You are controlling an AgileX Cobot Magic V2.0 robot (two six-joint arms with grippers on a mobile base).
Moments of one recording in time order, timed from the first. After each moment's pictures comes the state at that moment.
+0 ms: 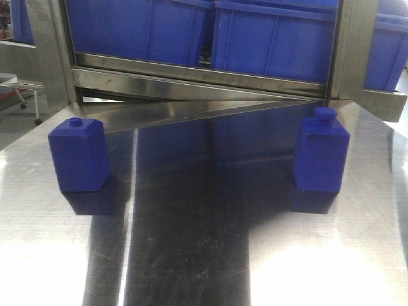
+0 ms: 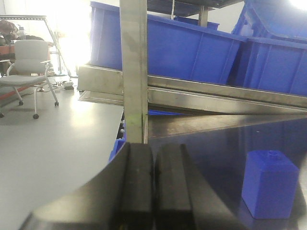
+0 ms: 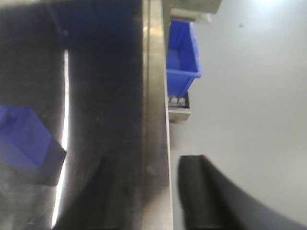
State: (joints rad) left arm -0.07 -0.01 0.01 -0.05 0.01 0.05; right arm 0.15 0.73 -0.61 -0.29 0.58 0.37
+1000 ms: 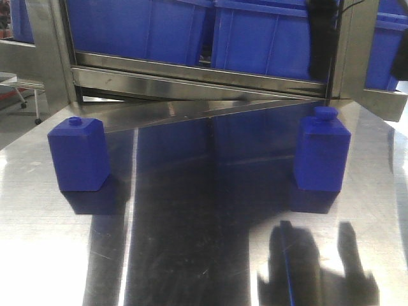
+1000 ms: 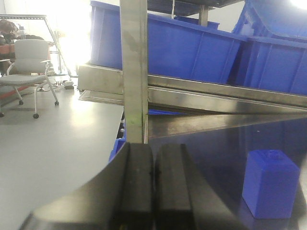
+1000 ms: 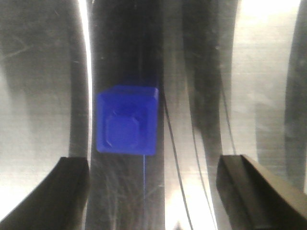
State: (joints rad) left arm -0.07 -0.01 0.01 -0.05 0.01 0.05; right arm 0.40 1.62 -1.46 -0.05 1.23 0.52
